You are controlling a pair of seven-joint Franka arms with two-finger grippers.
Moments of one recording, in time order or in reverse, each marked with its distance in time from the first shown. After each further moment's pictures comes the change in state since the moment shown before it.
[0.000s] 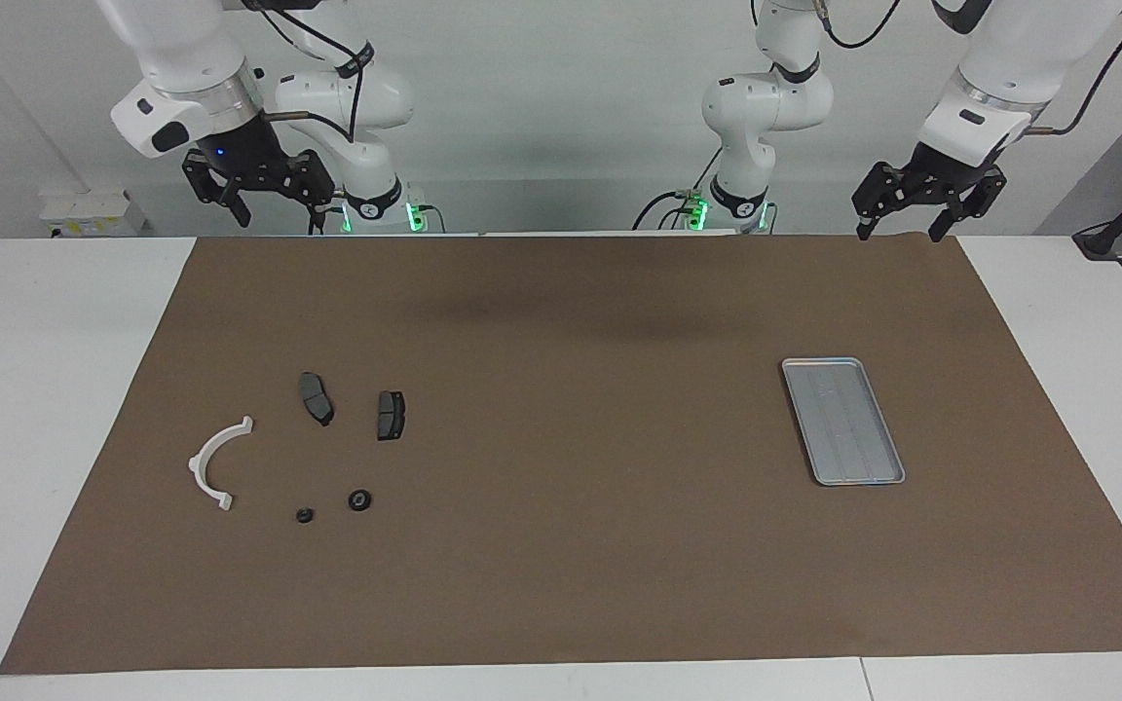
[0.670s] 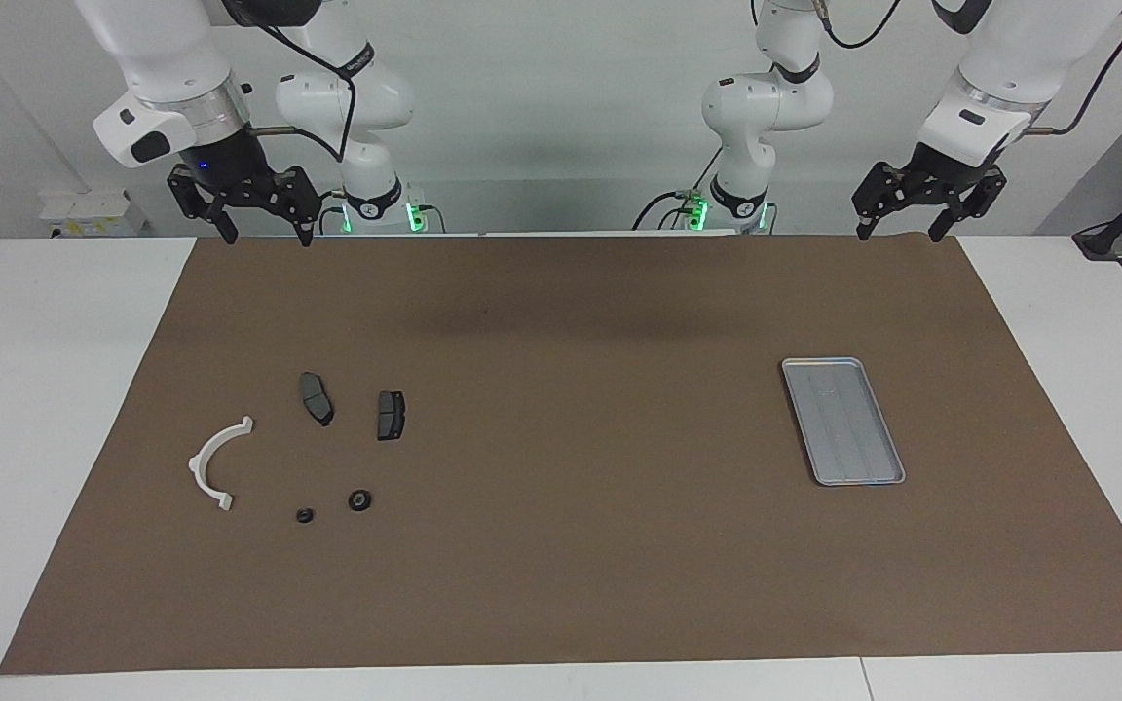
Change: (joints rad) left arm 0.000 0.000 0.000 0.000 0.000 0.000 0.000; right arm -0.021 0.012 0.011 -0.007 -0.008 0.064 0.000
